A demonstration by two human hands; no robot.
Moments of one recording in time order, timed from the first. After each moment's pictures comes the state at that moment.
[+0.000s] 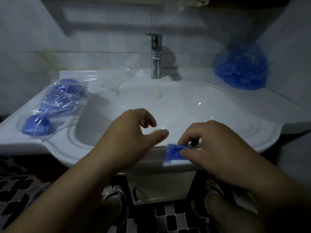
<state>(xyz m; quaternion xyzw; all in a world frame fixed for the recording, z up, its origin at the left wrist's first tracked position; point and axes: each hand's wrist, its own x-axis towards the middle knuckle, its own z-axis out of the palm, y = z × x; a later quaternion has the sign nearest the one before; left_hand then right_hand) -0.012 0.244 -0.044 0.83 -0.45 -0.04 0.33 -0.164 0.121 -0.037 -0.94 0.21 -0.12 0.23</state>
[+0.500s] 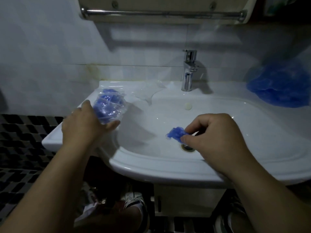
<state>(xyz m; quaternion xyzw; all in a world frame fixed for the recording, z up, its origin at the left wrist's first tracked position) 0.138 0.332 -0.058 0.95 -0.16 0.17 0.23 -0.089 0.156 -0.032 -0.85 0.25 -0.30 0.35</state>
